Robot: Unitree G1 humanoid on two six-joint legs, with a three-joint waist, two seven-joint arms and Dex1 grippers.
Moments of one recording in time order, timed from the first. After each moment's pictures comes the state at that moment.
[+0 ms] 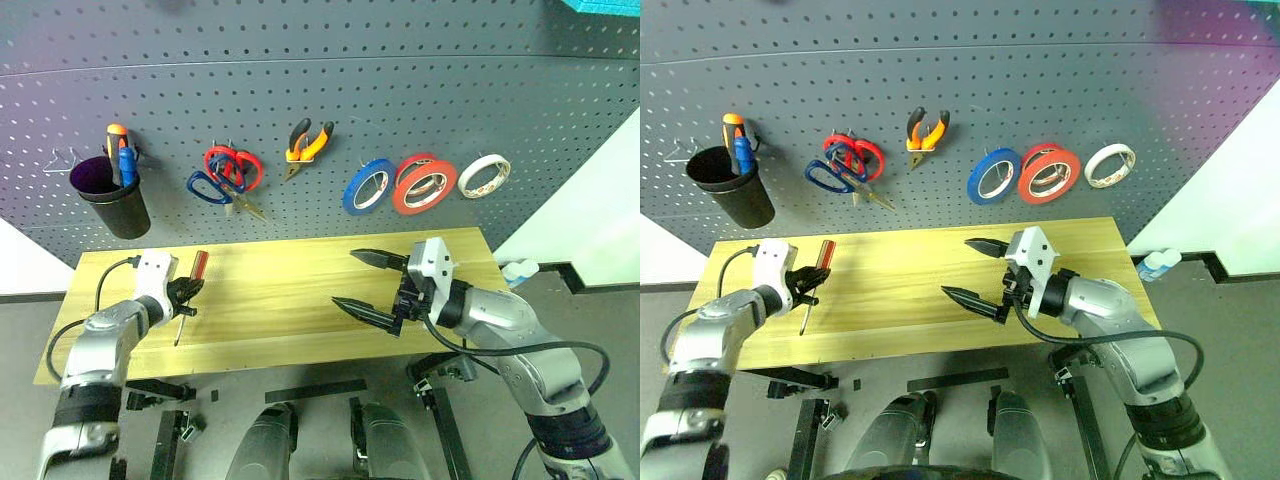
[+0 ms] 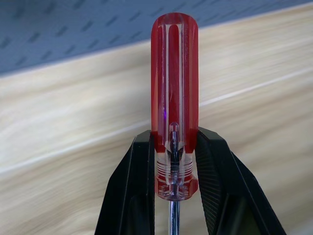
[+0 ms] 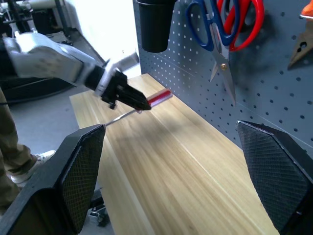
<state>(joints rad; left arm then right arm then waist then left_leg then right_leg) -0.18 0.55 0.22 0.16 -0.27 0.47 -0.63 -0.21 -0.53 0.12 -0.42 0.49 0.41 0.82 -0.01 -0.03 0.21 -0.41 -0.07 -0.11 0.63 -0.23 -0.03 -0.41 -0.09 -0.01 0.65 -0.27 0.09</state>
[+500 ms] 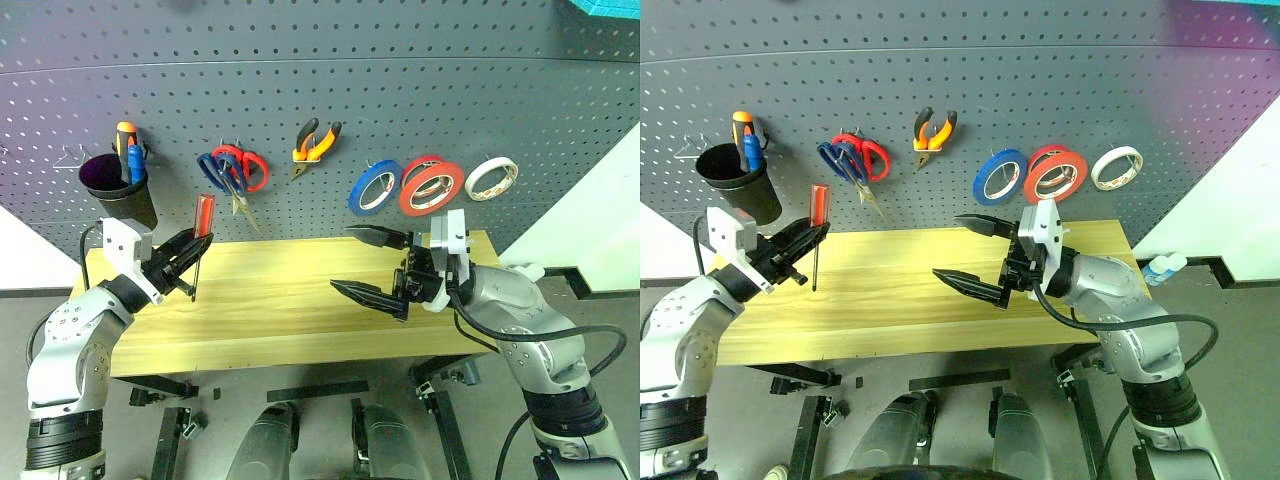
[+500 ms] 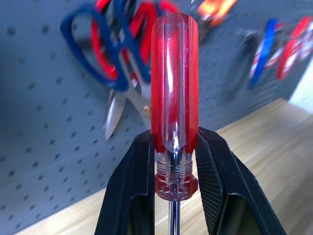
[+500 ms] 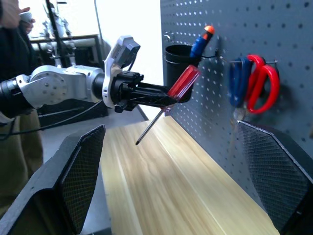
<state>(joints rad) -0.11 0.54 0.36 -0.21 -0.54 0.35 -0.74 -0.30 -0.51 0.05 -0.42 0.65 0.43 0.91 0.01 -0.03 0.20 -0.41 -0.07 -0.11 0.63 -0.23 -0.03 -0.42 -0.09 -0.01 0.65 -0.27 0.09</state>
